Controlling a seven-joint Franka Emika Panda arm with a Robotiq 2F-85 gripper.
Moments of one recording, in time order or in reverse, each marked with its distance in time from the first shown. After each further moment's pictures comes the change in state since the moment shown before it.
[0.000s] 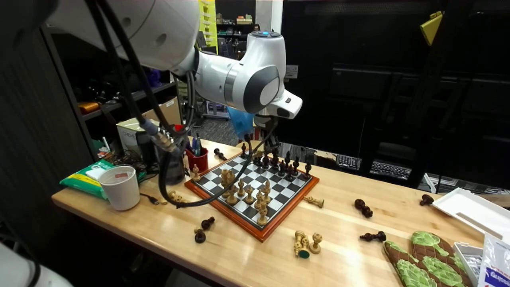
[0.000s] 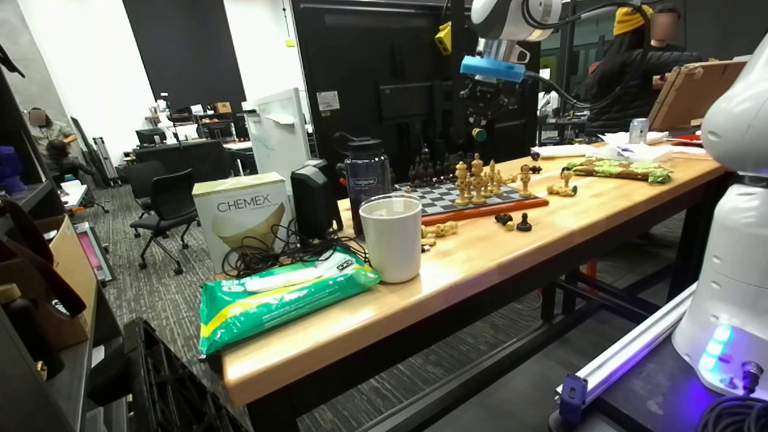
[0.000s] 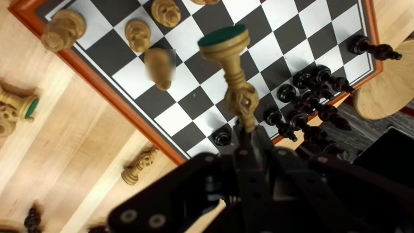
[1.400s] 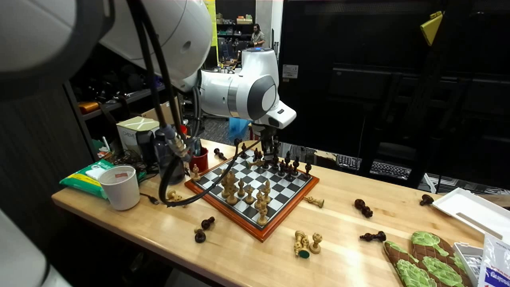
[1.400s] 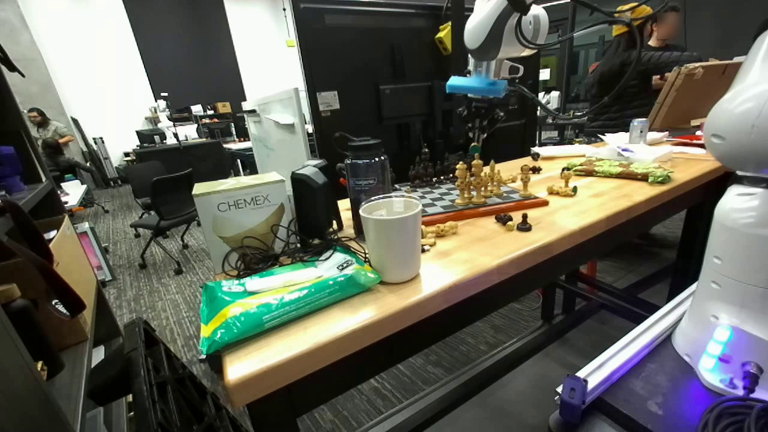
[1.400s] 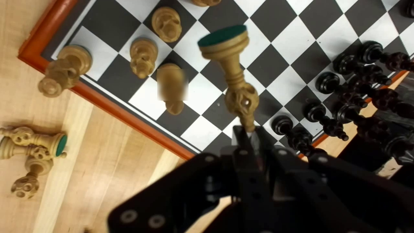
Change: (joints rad) arm 0.024 0.084 0.000 0.023 -0.157 -0.010 0.347
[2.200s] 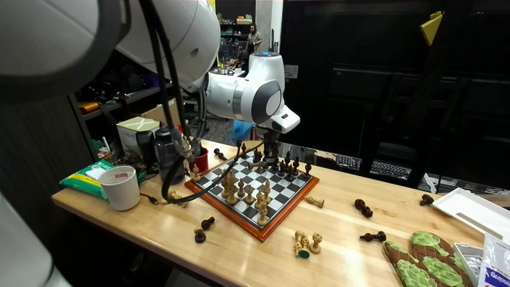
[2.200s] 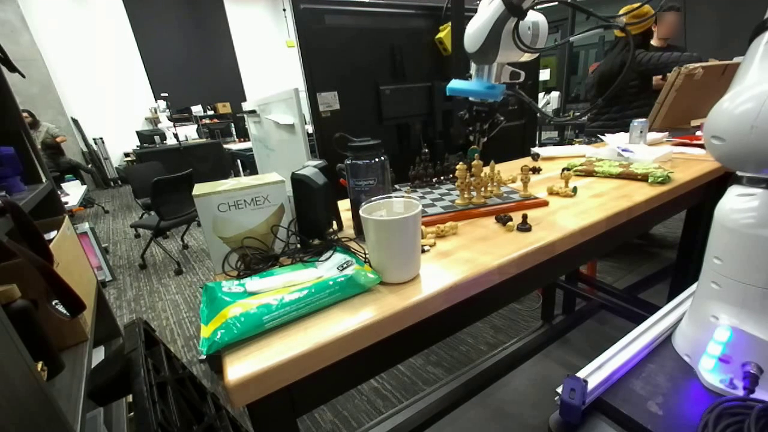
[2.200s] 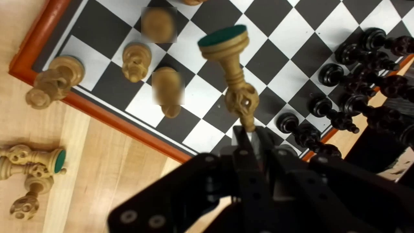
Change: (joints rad) arm -0.002 0.034 -0.020 0.018 0.056 0.007 0.018
